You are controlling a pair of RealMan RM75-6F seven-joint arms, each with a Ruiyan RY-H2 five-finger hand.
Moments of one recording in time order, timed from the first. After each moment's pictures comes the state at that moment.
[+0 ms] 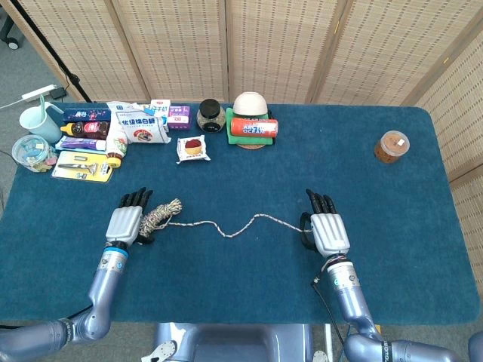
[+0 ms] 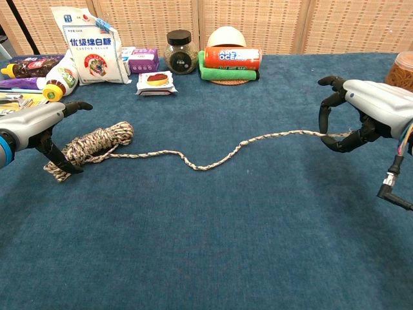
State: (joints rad) left arm -0.55 -1.66 -0.20 -1.43 0.89 1.10 0.44; right arm 0.50 -1.62 0.19 -1.61 -1.08 1.22 -0.45
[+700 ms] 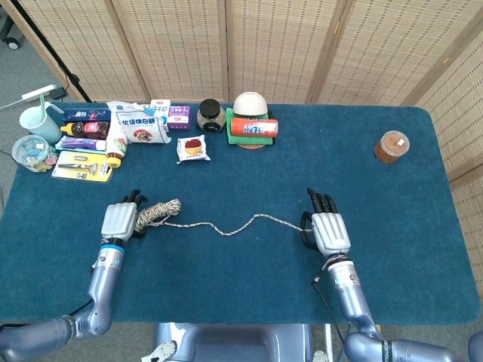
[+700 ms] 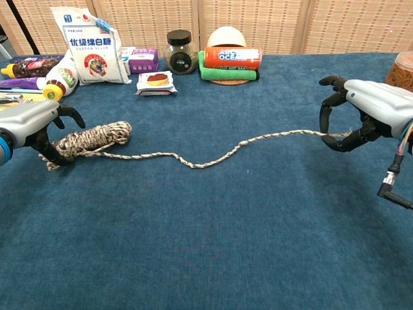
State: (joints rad) left arm -0.56 -1.70 -0.19 -1.33 0.91 1.13 0.46; right arm 0.50 -1.62 0.19 -1.60 -1.08 1.22 -0.44
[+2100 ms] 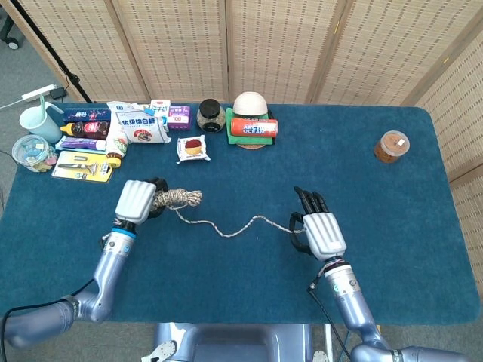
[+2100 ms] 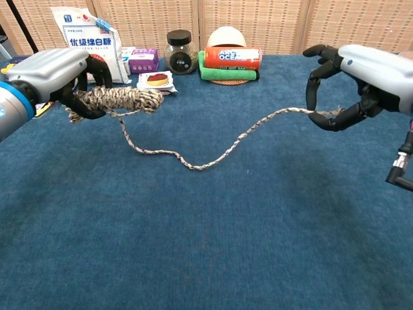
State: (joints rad) left arm -0.66 -1.69 -0.23 -1.24 1.22 1.14 0.32; right arm 0.50 -1.52 0.20 -1.84 -1.15 1.24 -0.45
